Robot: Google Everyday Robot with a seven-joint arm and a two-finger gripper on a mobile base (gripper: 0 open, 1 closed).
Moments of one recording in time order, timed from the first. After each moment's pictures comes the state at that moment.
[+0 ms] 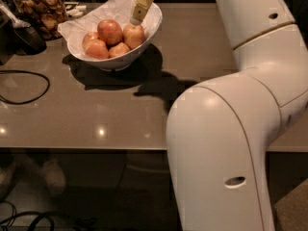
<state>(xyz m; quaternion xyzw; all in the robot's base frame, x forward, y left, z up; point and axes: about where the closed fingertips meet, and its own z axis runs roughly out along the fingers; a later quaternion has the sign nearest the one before) 0.719 0.028 1.030 -0.66 0.68 0.04 0.31</state>
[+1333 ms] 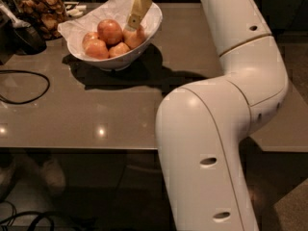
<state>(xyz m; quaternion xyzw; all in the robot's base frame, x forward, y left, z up) 0.739 0.045 0.997 -0.67 0.68 0.08 0.31</state>
